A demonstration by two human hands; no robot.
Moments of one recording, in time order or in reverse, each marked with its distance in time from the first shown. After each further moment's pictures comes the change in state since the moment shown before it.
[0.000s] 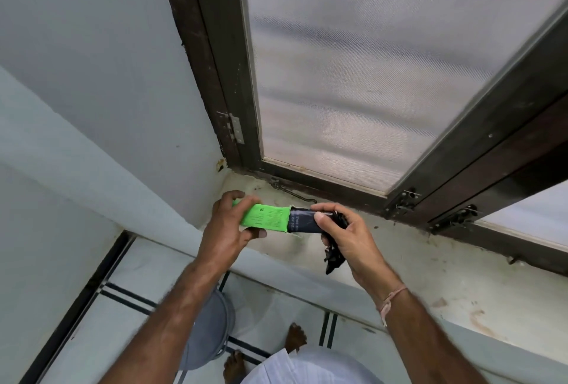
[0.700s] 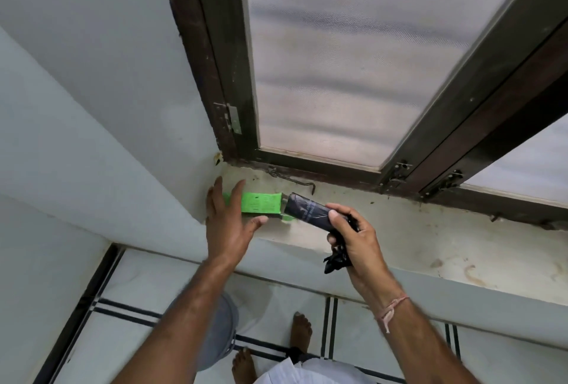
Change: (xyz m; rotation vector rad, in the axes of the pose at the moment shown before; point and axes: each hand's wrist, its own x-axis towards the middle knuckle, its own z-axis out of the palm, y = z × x) left_hand -0.010 -0.018 0.009 0.107 0.068 -0.068; right_hand -0.050 0.030 0.025 0.246 0.257 -0.031
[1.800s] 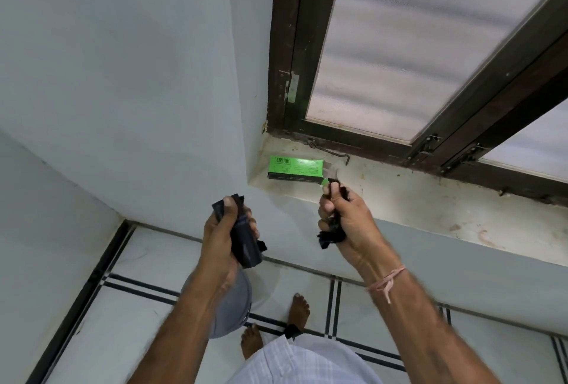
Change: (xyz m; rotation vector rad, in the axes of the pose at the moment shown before) left_hand -0.121 -0.067 -0.096 -1.532 -0.073 -0.418; right_hand -0.095 0.007 0.114 0.150 -0.131 0.132
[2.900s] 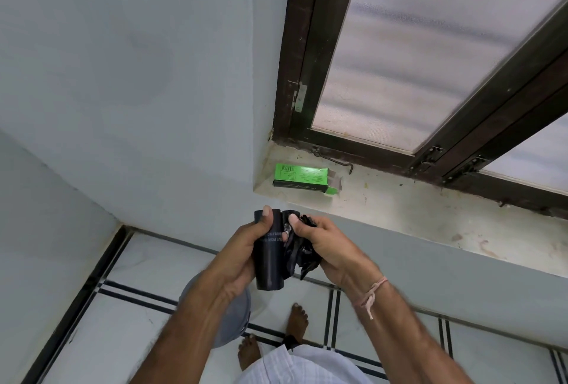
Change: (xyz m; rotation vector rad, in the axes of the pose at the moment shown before) left_hand -0.015 0.019 0.015 0.205 -0.279 -0.325; right_hand -0.009 0.028 0.033 -0.401 -0.144 0.170
